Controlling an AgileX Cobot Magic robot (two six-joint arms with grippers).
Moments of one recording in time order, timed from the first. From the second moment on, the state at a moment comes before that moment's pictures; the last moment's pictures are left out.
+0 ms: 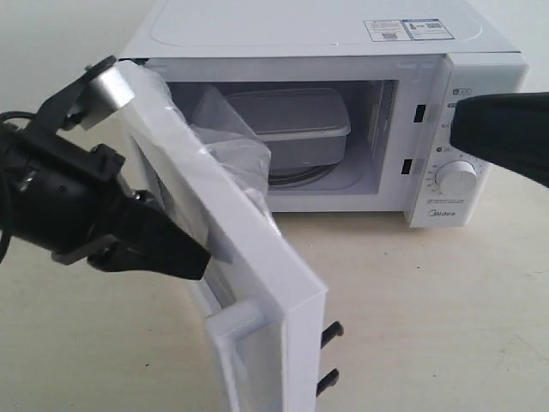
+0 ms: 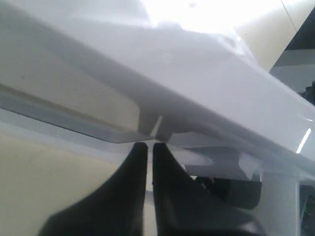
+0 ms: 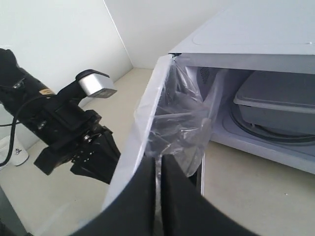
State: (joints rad) left arm -0.47 1.31 -0.87 -0.86 0.89 0.59; right arm 0.77 0.60 -0.62 0.31 0.32 0.03
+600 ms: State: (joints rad) left arm -0.53 1.45 -1.12 -0.84 0.85 0.63; right arm 0.77 0.60 -0.62 0.29 0.34 0.03
